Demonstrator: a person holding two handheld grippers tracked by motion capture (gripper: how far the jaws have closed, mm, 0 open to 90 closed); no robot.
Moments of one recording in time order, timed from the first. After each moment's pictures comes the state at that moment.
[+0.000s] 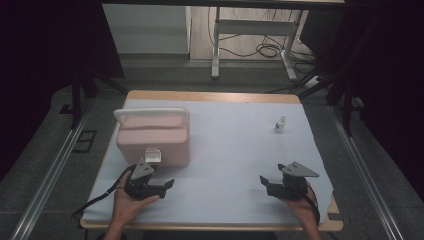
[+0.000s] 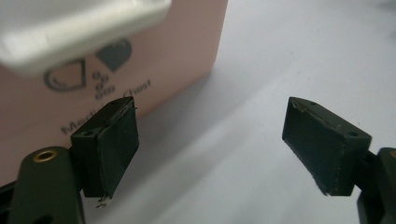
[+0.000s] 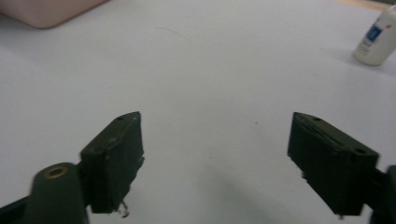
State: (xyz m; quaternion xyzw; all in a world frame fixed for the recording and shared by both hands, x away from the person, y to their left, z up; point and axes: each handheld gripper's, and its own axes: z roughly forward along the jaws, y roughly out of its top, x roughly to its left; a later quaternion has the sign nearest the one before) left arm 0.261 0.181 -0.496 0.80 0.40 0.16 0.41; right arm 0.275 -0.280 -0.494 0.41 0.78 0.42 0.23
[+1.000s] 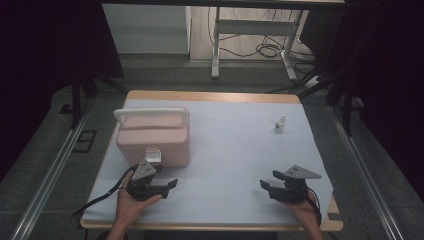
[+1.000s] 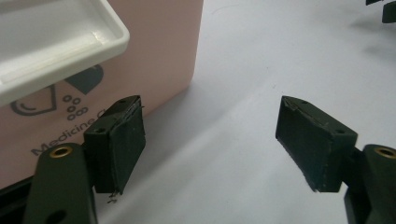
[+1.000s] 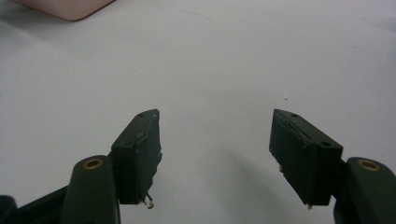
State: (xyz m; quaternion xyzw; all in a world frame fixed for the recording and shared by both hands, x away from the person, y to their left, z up) left arm 0.258 0.172 -0.489 0.80 0.39 0.15 0.44; right arm 0.271 -0.287 -0.506 0.42 0.78 0.43 0.17
